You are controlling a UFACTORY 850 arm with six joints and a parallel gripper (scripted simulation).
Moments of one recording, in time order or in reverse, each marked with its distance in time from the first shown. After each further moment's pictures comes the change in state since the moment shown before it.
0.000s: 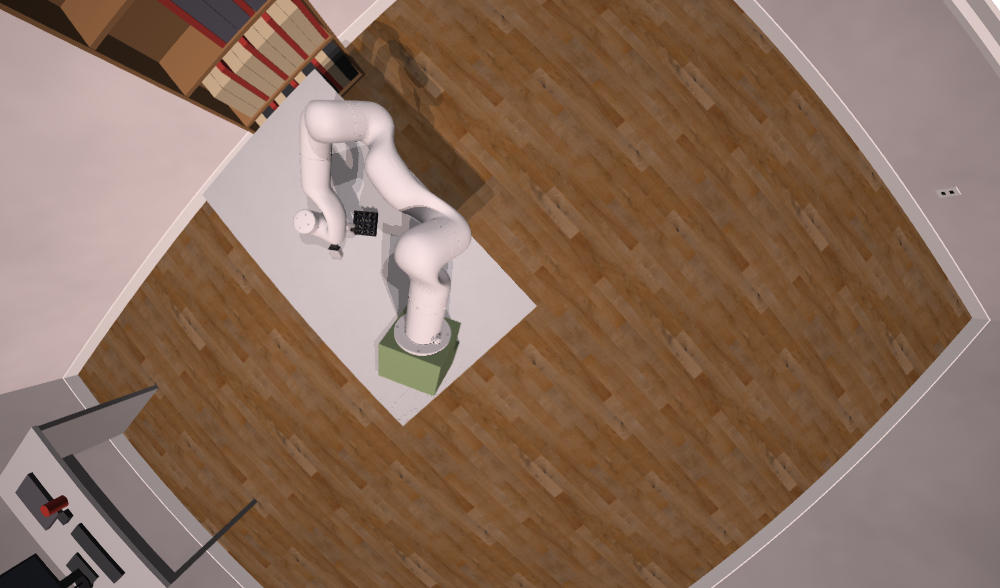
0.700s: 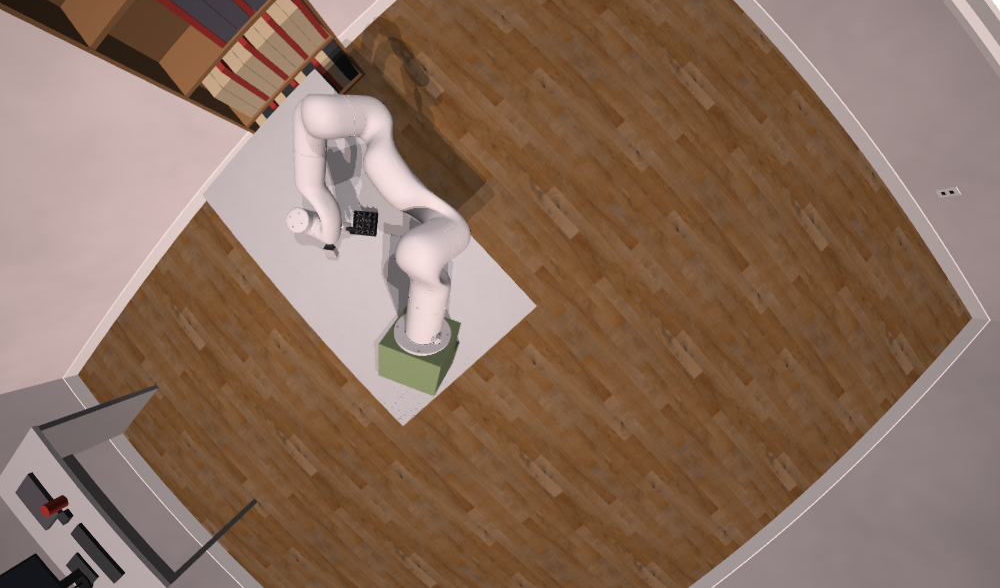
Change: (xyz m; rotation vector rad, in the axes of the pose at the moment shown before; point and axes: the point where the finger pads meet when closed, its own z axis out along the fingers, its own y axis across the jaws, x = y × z) arm 0.000 0.000 -0.033 -0.001 0.000 0.000
